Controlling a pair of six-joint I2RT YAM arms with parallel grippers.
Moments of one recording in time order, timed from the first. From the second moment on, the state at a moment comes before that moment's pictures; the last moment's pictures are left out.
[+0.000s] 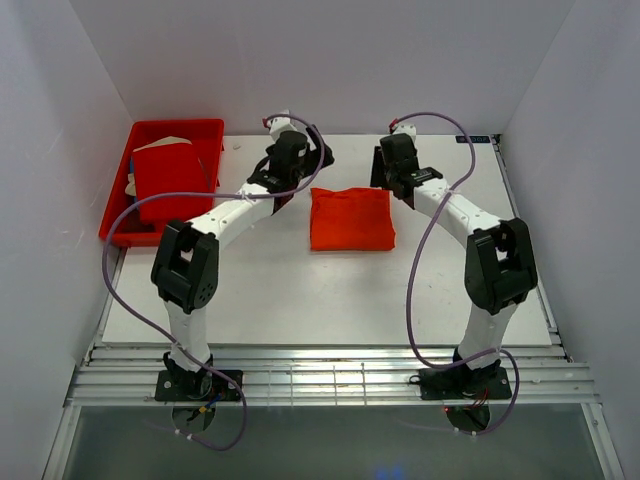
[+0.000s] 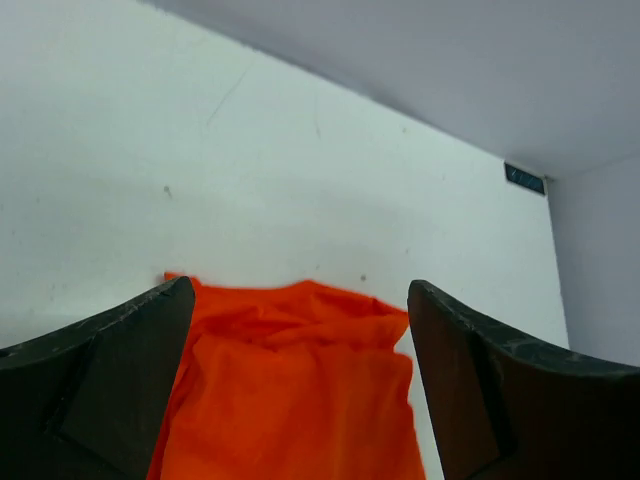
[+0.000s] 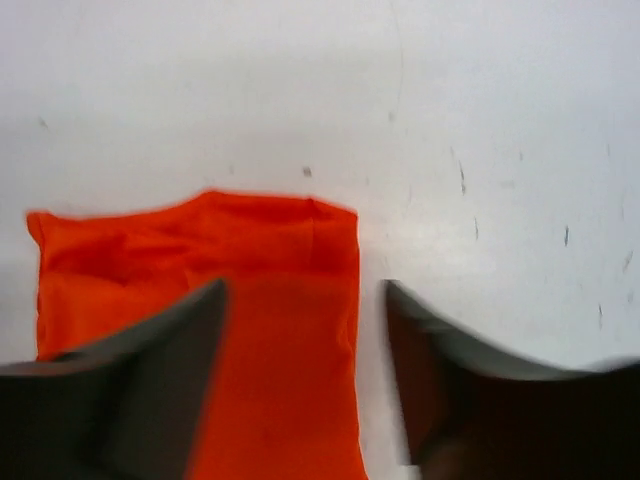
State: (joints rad) left arm -0.54 1.92 1.52 0.03 -0.29 -0.69; right arm 0.44 1.82 1.43 -0.27 0.34 0.30
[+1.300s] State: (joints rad) left arm -0.40 1.90 1.19 0.14 0.28 -0.73; right arm 0.42 1.90 1.33 -0.29 -0.14 0.27
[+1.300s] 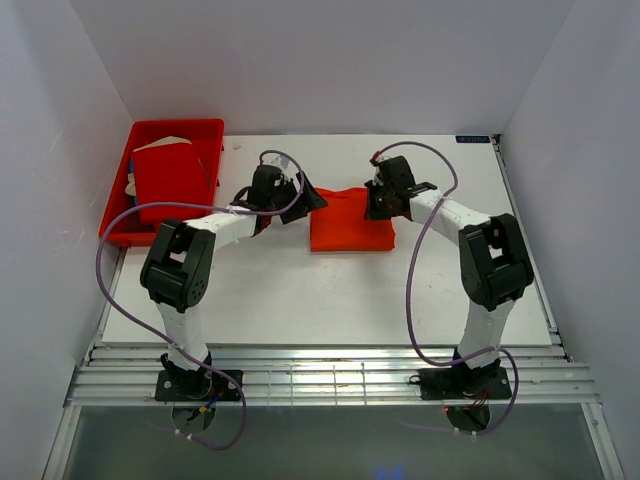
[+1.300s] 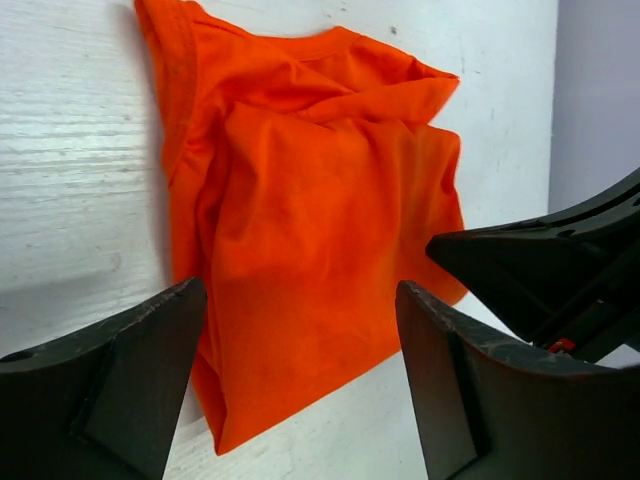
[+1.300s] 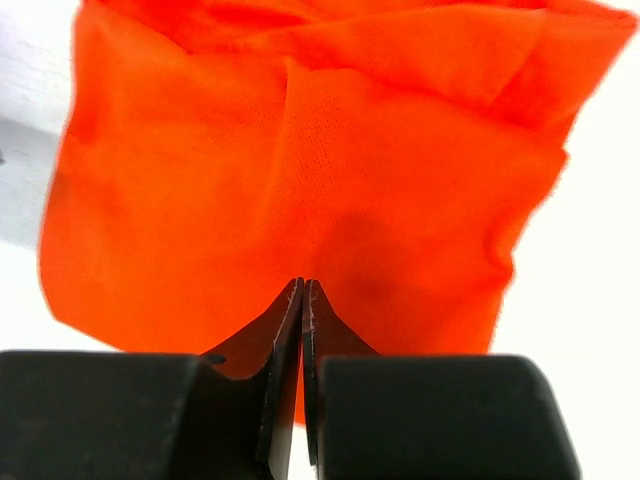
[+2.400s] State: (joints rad) left arm -0.44 2.16 1.29 0.29 0.44 -0.88; right arm 0.14 1.81 1.14 -0.14 -0.45 0.30
